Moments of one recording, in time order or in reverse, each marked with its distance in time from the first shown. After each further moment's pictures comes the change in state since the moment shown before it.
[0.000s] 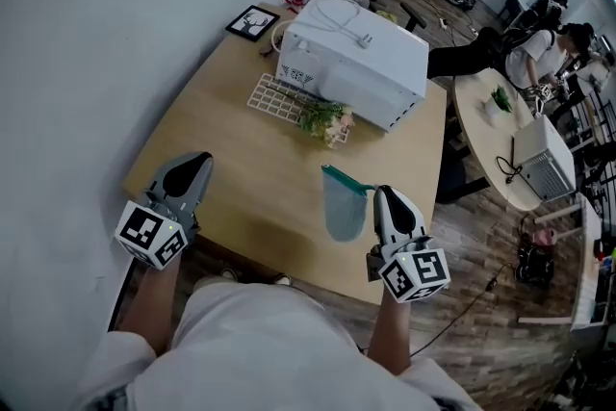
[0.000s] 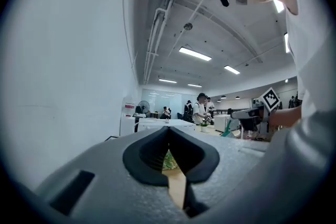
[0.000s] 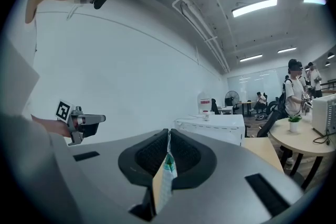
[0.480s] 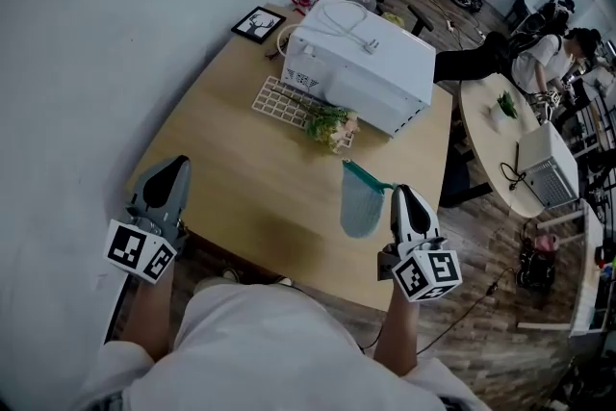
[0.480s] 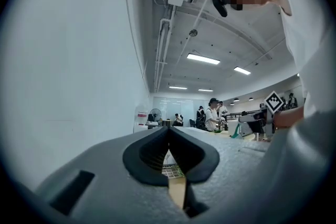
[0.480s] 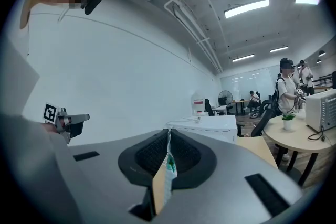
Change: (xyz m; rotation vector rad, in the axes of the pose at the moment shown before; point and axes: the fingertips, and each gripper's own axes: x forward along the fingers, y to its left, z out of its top) left arm -0.030 0.027 0.033 0.028 -0.086 0.144; right arm 0.007 -0.033 0.017 0.043 -0.015 -0.062
